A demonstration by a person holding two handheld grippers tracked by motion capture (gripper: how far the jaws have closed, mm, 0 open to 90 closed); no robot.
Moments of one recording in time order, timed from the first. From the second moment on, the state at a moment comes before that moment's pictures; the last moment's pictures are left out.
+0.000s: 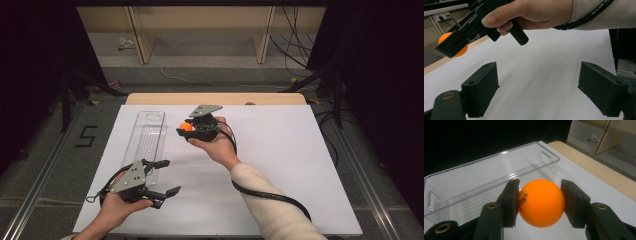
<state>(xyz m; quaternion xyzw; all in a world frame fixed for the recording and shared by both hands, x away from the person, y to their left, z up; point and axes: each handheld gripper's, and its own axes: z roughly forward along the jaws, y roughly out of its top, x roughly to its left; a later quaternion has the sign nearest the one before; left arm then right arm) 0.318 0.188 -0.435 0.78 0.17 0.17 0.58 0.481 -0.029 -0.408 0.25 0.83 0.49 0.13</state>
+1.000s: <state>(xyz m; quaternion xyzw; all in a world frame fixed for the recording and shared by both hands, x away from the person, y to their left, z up) 0.318 0.188 -0.436 0.78 0.17 0.17 0.58 0.487 -0.002 -0.401 0.23 0.83 0.49 0.12</state>
